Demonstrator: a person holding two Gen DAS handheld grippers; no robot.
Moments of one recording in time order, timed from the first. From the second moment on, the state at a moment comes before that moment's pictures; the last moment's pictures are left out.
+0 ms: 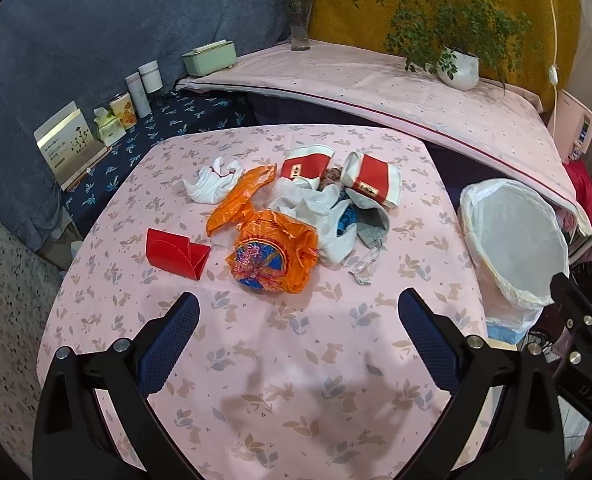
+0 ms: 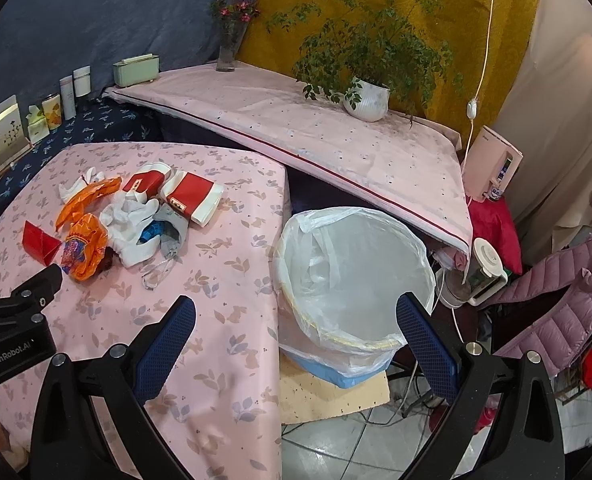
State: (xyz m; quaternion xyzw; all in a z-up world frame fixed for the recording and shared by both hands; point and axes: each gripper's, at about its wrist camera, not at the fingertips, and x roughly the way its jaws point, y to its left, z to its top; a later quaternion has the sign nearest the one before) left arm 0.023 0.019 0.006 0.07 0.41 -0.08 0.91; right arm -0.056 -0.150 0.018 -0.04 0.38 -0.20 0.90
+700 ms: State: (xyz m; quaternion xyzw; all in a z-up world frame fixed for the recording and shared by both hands) left arm 0.123 0.147 -0.035 -0.03 0.45 0.02 0.89; right arm 0.022 -0.118 -0.003 -0.01 0.37 -0.17 0.91
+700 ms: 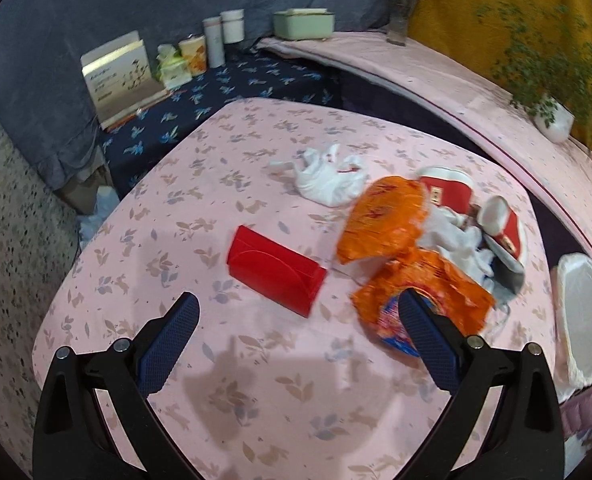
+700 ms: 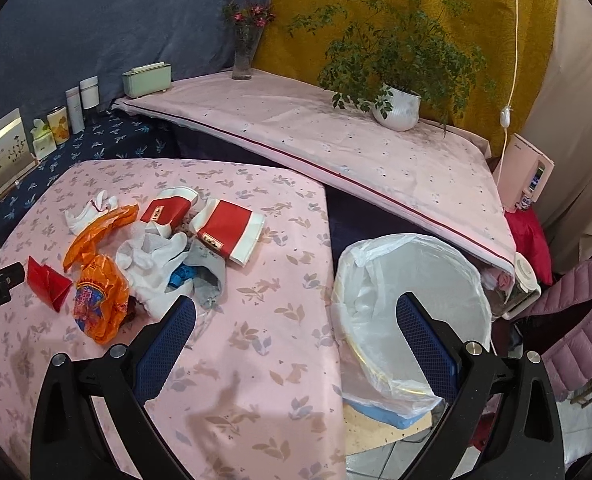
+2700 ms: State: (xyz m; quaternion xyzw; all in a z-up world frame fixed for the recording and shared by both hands) left arm 0.143 0.118 0.019 -0.07 0.42 -0.12 0.90; right arm 0.057 -0.092 0.032 0.07 0.35 -0.07 0.93
